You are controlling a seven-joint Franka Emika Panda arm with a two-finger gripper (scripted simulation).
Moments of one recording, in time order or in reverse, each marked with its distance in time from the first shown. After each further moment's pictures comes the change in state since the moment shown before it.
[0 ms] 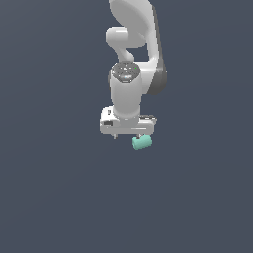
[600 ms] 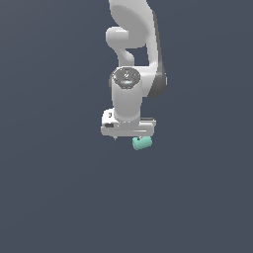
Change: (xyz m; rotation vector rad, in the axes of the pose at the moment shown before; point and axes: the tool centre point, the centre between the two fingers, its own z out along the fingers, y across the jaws) arm -0.004 -0.001 0.015 -0.001 -0.019 0.000
